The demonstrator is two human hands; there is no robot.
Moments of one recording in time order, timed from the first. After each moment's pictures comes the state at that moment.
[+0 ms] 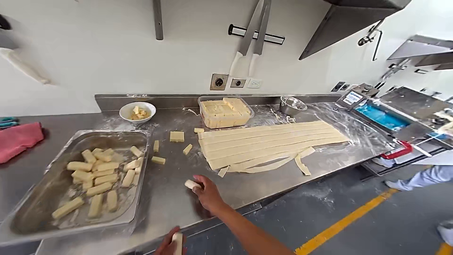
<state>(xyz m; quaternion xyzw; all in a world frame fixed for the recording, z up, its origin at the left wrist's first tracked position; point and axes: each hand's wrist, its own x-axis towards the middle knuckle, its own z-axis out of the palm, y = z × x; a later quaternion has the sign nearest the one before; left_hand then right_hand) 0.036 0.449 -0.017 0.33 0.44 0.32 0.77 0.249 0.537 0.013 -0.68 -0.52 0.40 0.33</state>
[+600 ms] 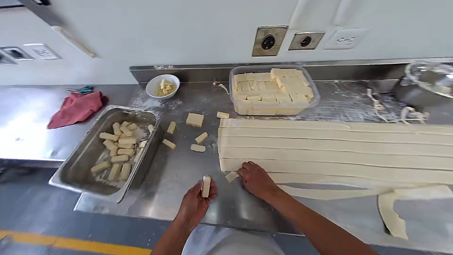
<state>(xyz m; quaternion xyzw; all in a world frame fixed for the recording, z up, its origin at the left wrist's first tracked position) 0.224 0.553 0.005 0.10 0.52 0.44 0.73 0.452 0.605 -0.013 -0.54 -0.80 0.27 0.00</state>
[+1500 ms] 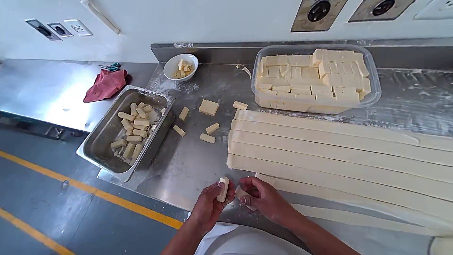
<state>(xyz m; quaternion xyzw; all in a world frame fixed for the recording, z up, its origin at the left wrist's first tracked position) 0.274 0.539 0.013 0.06 0.49 0.46 0.74 0.475 0.580 0.003 -0.46 -0.51 0.71 0.15</state>
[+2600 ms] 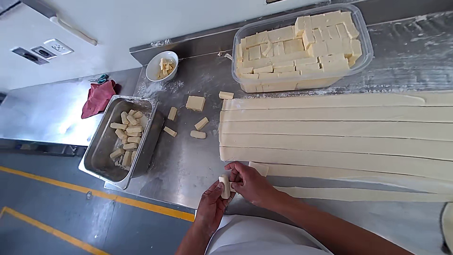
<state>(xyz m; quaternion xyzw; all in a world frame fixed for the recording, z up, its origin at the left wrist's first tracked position) 0.298 0.524 -0.003 0.03 0.56 0.47 0.68 0.460 0.595 -0.001 -0.45 -0.62 0.64 0.12</state>
